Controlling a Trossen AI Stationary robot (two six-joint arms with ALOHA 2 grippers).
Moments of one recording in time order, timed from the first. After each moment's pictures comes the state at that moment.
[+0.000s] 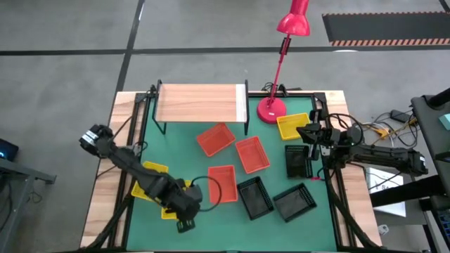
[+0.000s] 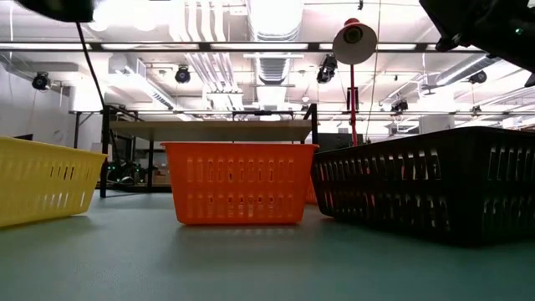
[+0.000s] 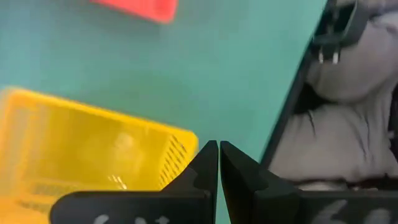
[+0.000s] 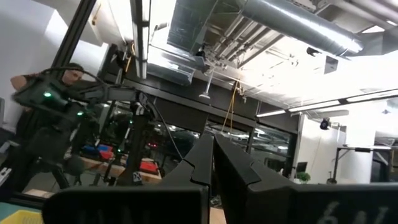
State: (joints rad) left arm -0.62 1.64 1.42 -0.97 0.07 -1.01; right arm -0.29 0.37 0.02 0.89 -0.21 -0.22
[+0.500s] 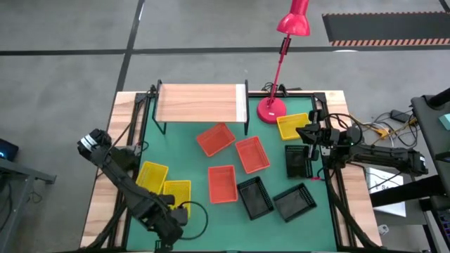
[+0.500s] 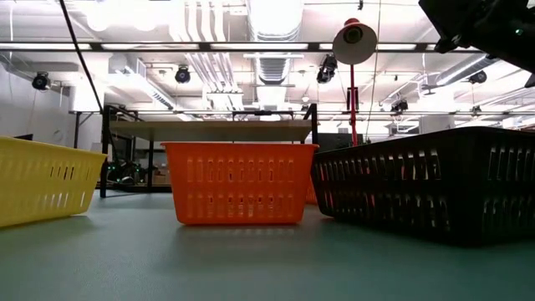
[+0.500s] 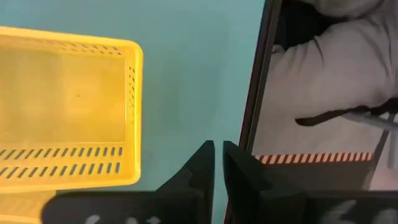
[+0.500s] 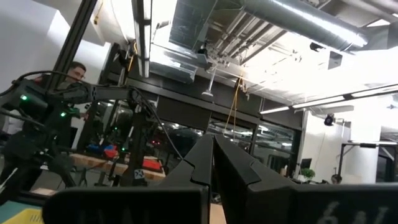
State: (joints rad) left arm -0.80 1.66 1.39 -0.98 0.12 -0.95; right arm -0.29 0.37 0.02 0.87 -0.22 -0.20
